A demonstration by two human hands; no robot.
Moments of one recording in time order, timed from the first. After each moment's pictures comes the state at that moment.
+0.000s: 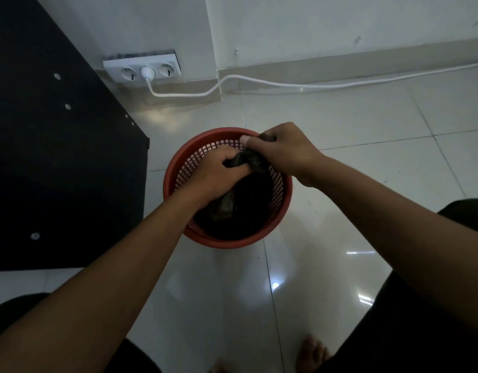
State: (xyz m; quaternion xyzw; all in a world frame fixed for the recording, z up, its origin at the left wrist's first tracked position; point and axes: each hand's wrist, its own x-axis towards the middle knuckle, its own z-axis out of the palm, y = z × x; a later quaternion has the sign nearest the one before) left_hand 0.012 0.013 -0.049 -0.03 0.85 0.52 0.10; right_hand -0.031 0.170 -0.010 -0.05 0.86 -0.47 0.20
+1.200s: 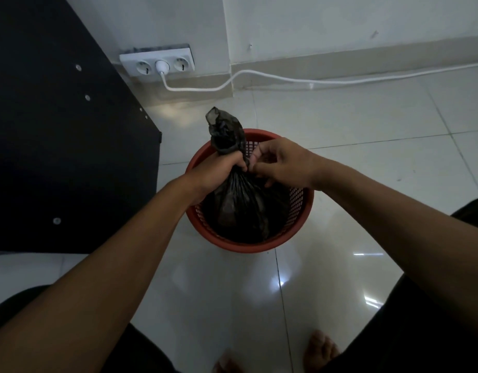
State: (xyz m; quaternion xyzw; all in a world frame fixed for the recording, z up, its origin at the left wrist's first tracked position) left_hand 0.027 -0.003 -0.023 -0.15 0.78 0.57 0.22; right_hand -0.019 0.165 -0.037 -0.20 0.81 -0.46 0.30
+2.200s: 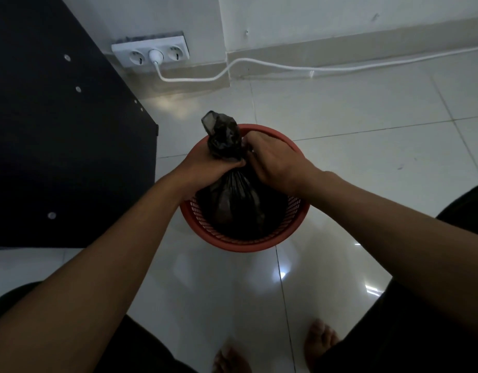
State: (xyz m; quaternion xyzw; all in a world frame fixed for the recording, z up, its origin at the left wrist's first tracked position) left_hand 0.035 -0.017 -0.036 -0.09 0.82 0.54 0.18; right_hand -0.005 0.159 -0.070 -0.36 0.87 -0.34 0.06
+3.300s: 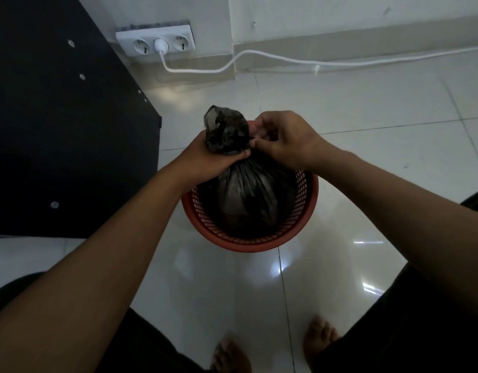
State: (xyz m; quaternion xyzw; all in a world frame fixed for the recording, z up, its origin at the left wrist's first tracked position) left_hand 0.037 -0.023 -0.034 -0.07 0.83 0.53 0.16; right_hand -0.026 0.158 -0.046 -0.25 0.86 -0.41 0.15
